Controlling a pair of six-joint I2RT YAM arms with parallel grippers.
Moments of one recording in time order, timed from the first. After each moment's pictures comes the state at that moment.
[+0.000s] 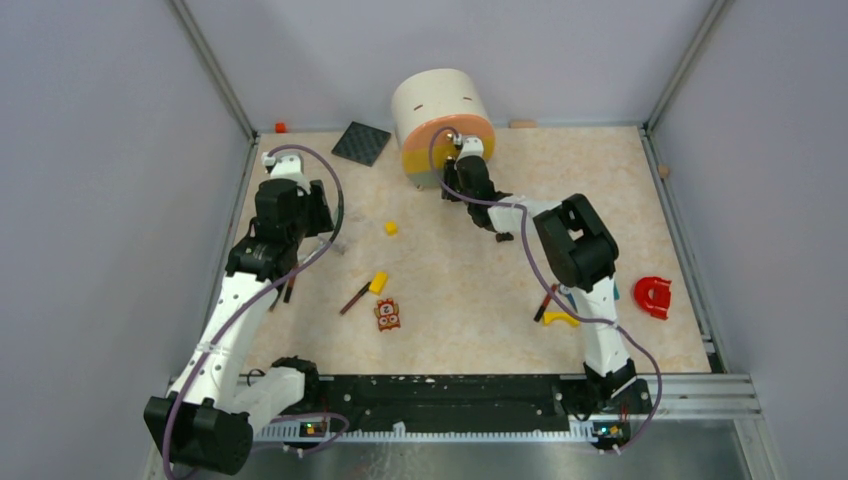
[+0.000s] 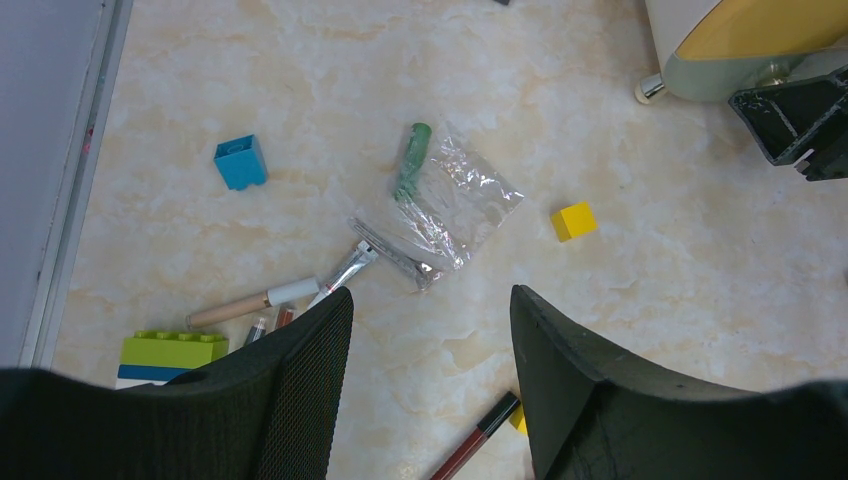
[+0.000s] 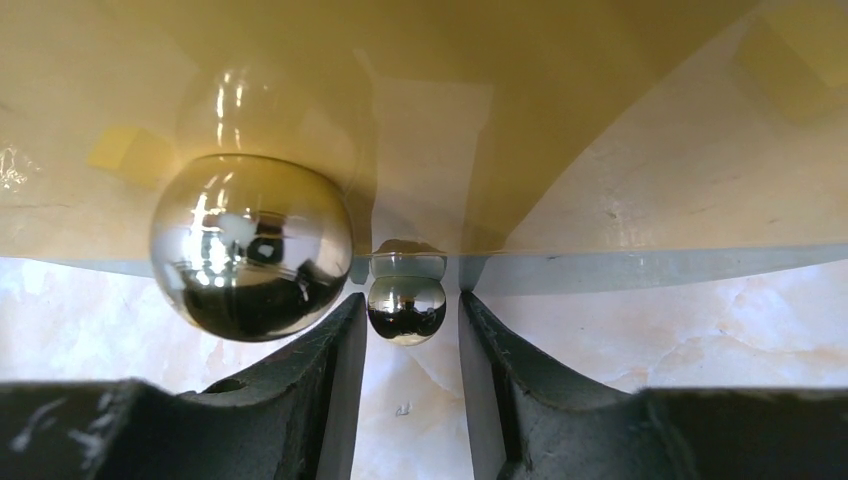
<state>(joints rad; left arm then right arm) -0.17 1.00 0.97 -0.46 -0.17 -0.21 0.56 2.21 1.45 0.36 0.19 0.31</state>
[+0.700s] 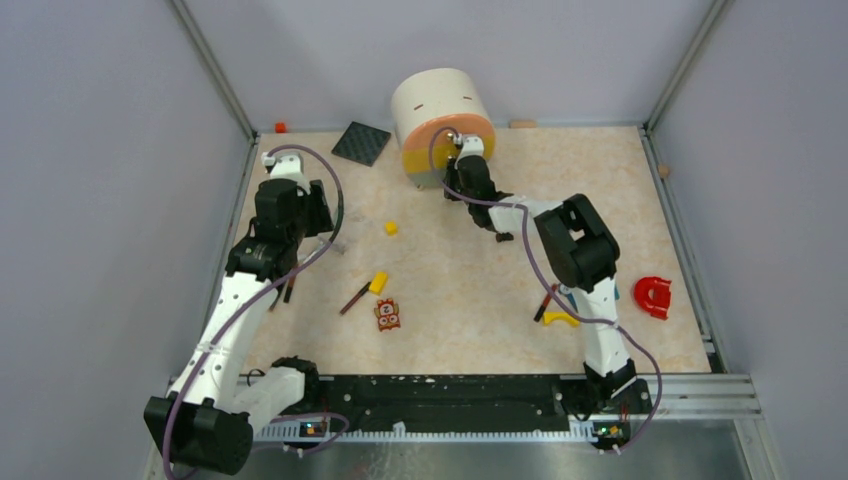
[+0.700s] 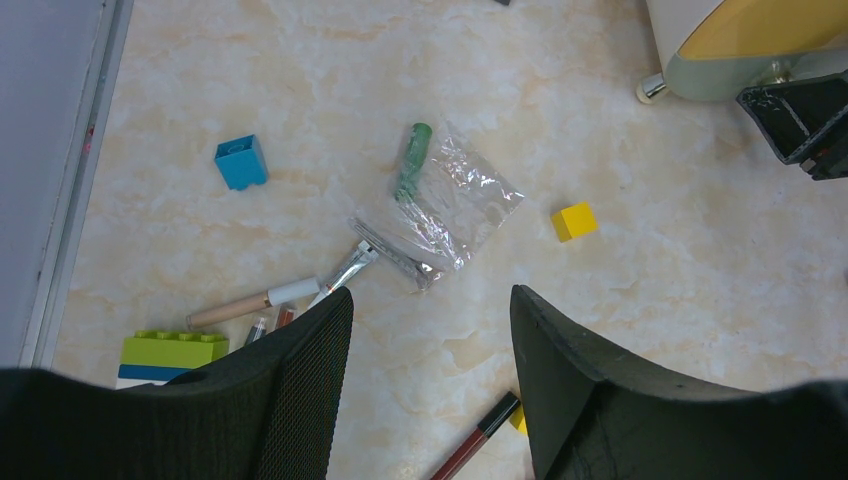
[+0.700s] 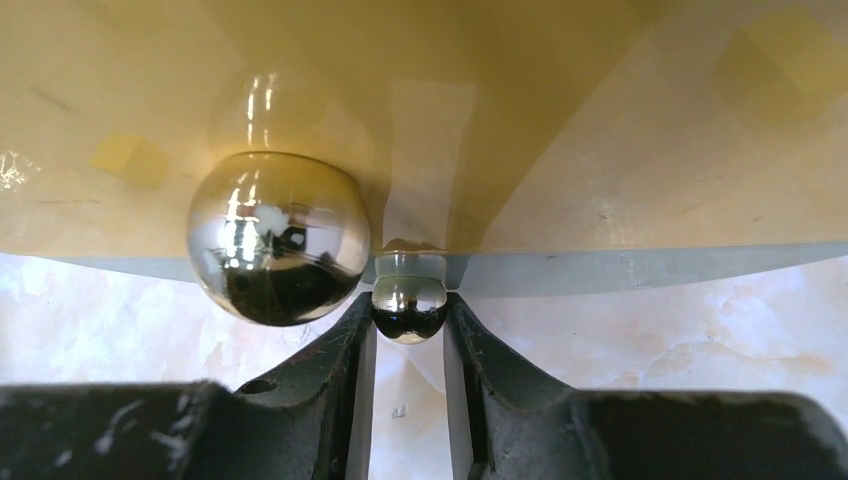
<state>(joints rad) -0.16 1.00 0.97 -0.46 -0.17 -0.21 0.56 2.20 1.44 0.38 0.19 0.30</state>
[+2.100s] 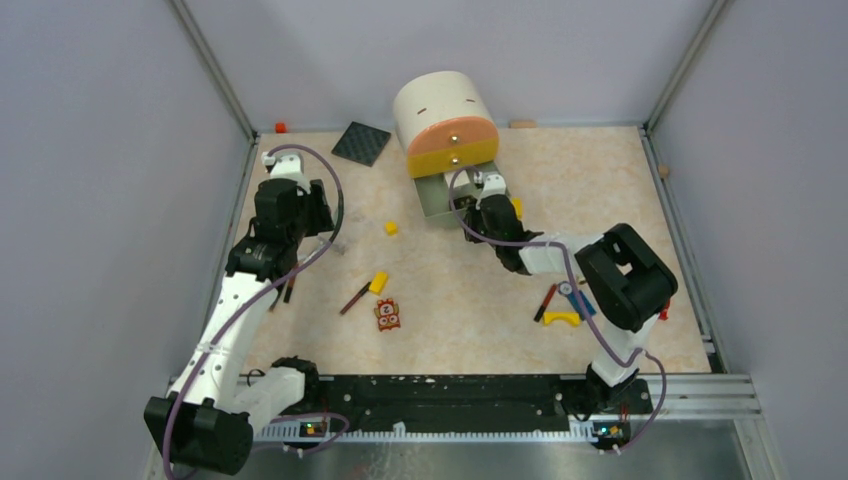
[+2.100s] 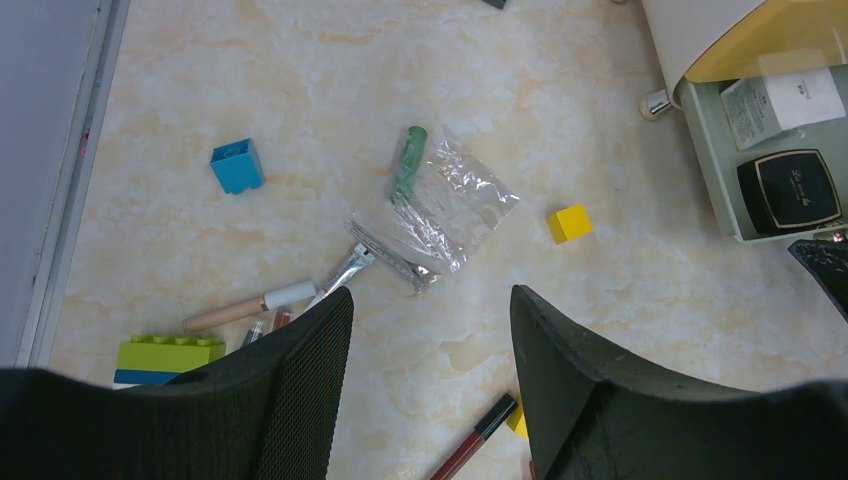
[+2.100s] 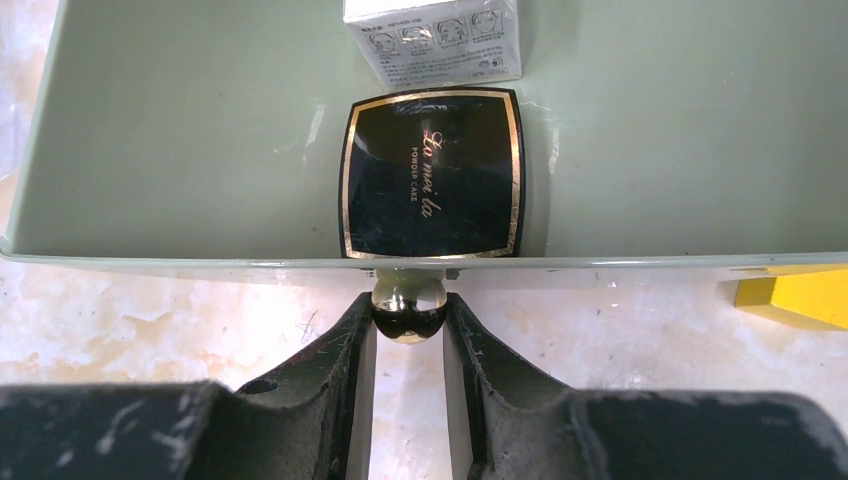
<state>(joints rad) -0.16 1.00 0.97 -0.45 -0.16 -0.21 0.62 1.80 0.89 0.43 0.19 0.31</state>
